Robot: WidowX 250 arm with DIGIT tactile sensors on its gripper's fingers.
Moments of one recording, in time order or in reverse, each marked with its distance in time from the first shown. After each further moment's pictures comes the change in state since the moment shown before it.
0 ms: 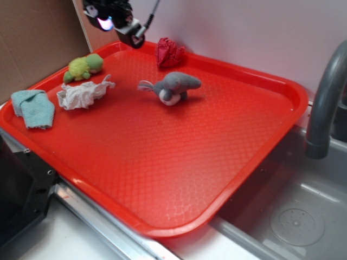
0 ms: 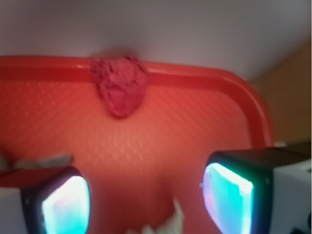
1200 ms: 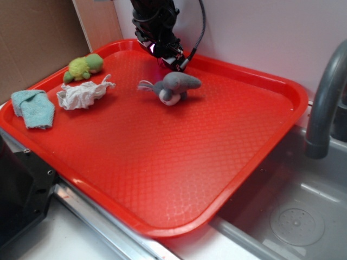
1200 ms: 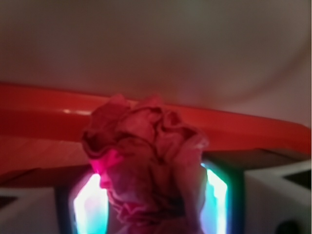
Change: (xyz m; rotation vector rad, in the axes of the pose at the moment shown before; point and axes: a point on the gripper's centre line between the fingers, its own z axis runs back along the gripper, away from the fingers) arm 0.034 -0.017 -0.070 0.042 -0.068 -0.039
